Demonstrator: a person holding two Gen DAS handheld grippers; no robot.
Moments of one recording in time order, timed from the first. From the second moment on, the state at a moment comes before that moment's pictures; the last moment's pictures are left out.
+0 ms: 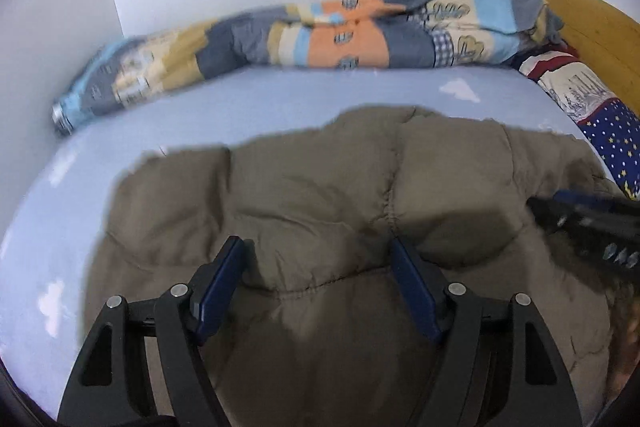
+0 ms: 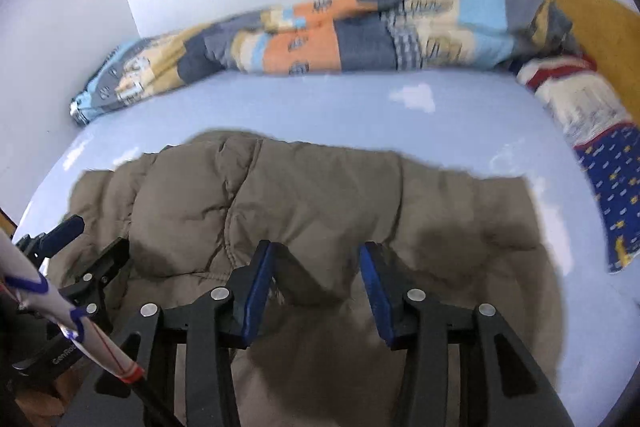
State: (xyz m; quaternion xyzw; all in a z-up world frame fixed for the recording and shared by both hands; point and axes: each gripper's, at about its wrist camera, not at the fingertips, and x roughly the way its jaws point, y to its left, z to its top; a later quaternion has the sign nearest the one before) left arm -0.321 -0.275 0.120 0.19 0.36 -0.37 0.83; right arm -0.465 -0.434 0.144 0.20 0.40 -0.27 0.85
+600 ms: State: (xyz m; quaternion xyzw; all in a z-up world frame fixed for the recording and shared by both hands) left arm -0.333 -0.257 0.137 0.19 0.34 -0.37 0.84; right arm -0.510 -0.458 0.163 0.25 0.39 -0.30 0.83
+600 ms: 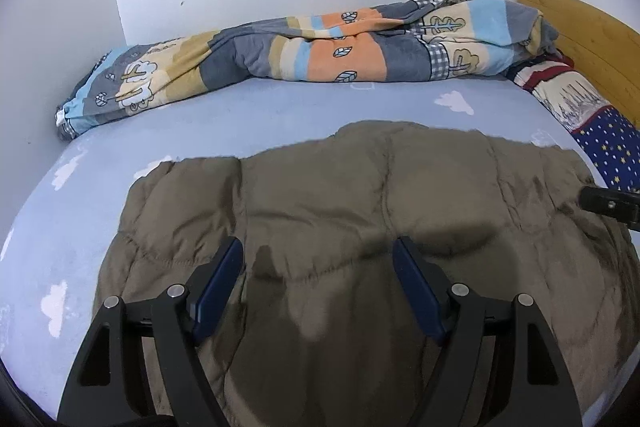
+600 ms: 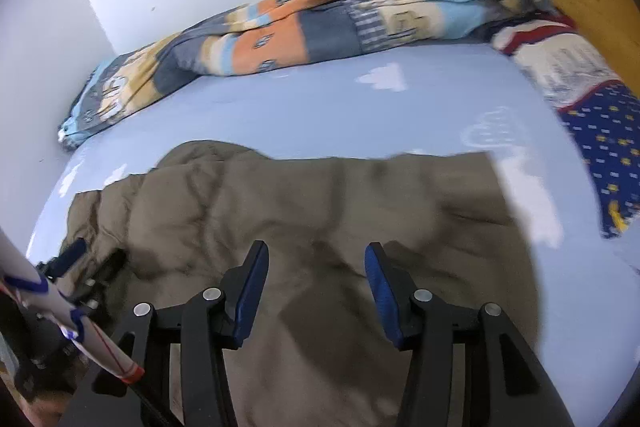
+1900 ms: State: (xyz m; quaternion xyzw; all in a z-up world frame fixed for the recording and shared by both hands) left arm -0.414 -0.176 0.181 0.18 0.25 -0.38 0.87; right arm -0.604 -0.411 0.118 0.24 0.46 -0.36 0.78
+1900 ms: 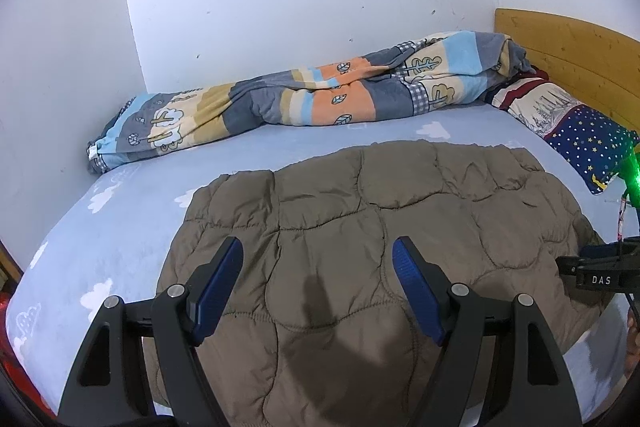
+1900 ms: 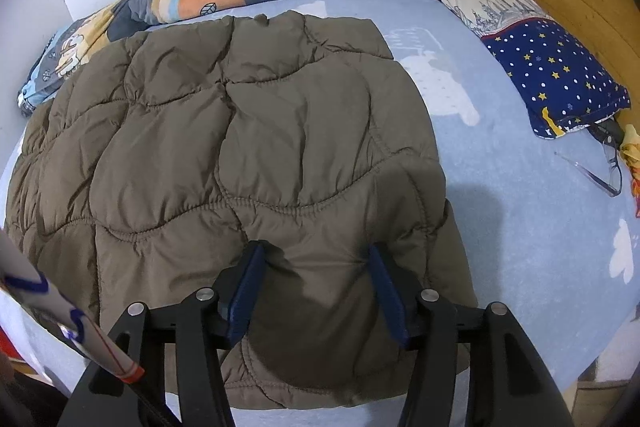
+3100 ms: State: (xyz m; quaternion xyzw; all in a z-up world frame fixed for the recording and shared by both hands) left arm -0.484 0.000 0.292 0.09 0.24 -0.33 0.91; right arm -0.637 -0.155 0.315 0.03 0.26 -0.41 0.88
